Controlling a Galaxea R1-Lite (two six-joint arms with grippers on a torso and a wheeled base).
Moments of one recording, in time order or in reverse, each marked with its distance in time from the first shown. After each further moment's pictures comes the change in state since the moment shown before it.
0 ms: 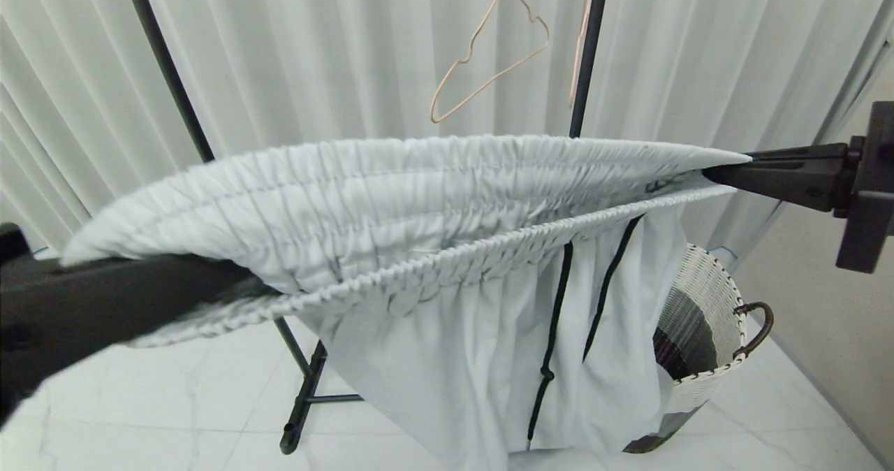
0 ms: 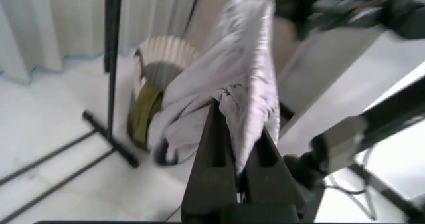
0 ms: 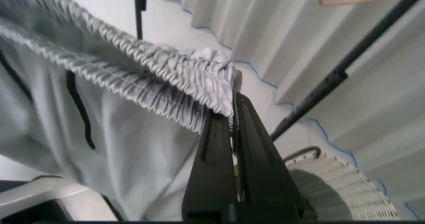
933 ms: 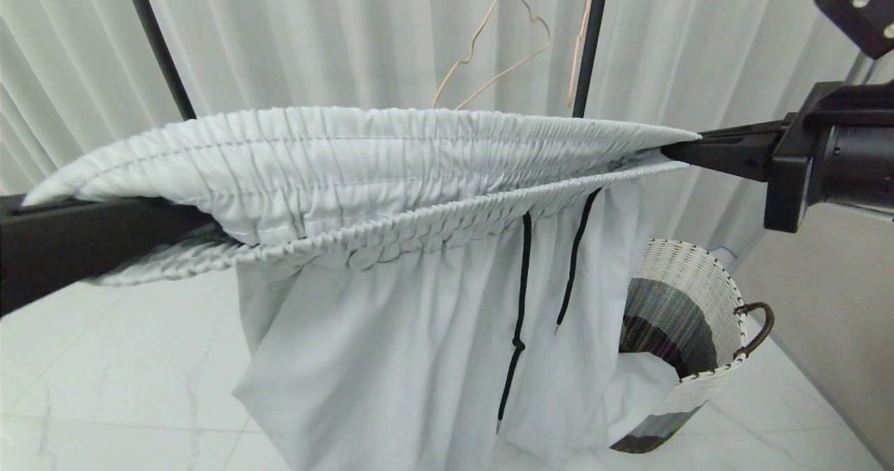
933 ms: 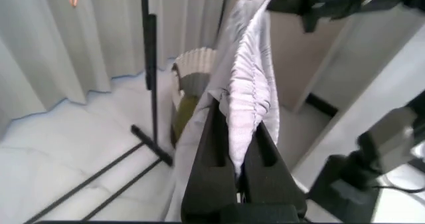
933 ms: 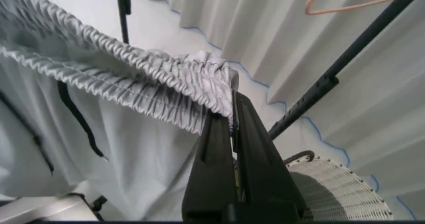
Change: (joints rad) left arm 0.098 0.004 -0.080 0.095 -0.016 0.192; right arm 0.024 0.104 -0.093 -0.020 -0.077 0.017
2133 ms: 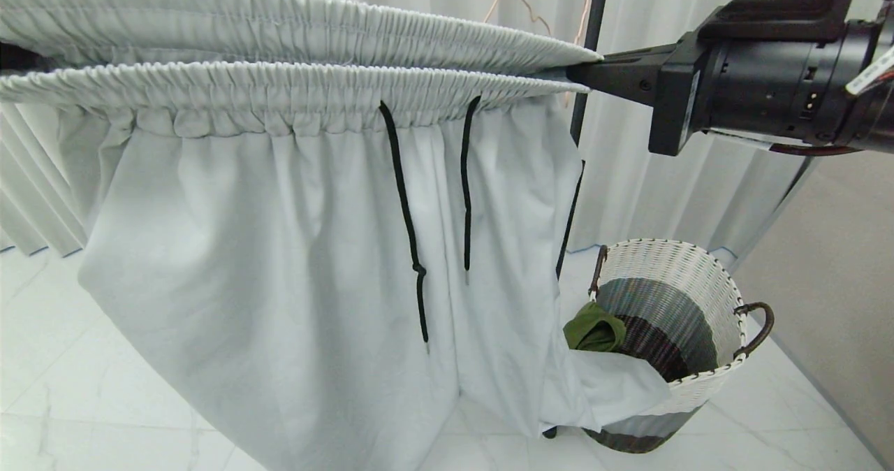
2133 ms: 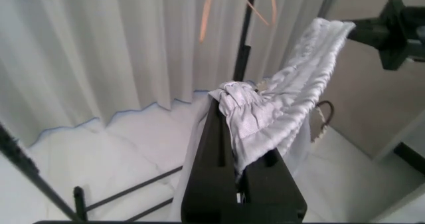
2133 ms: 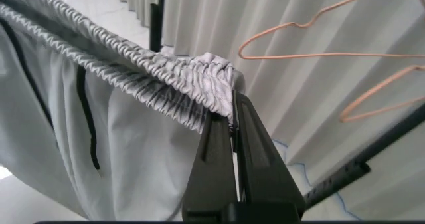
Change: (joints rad) left arm 0.334 -0.039 -0.229 0.195 0.031 0.047; right arm 0.159 0.194 -0.211 -0.150 -0.002 0.024
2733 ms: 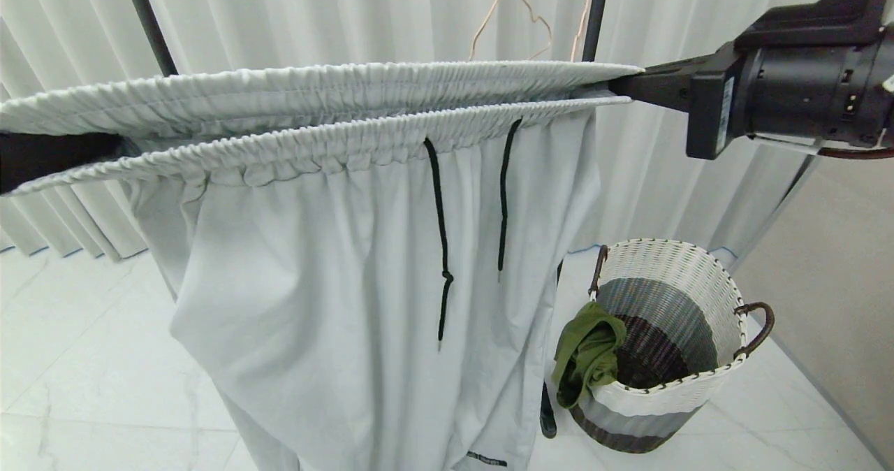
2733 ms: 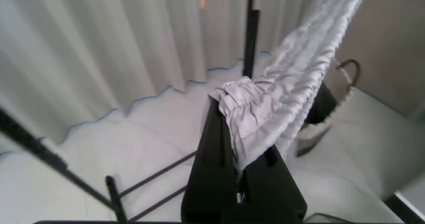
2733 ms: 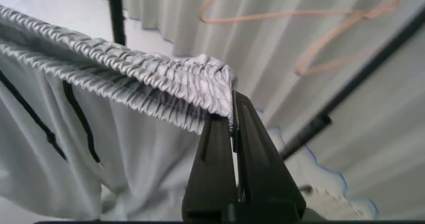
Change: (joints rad) left arm -0.003 0.009 0.104 -0.008 -0.034 0.139; right arm -0.044 -0.058 -0.004 0.130 -0.125 0.000
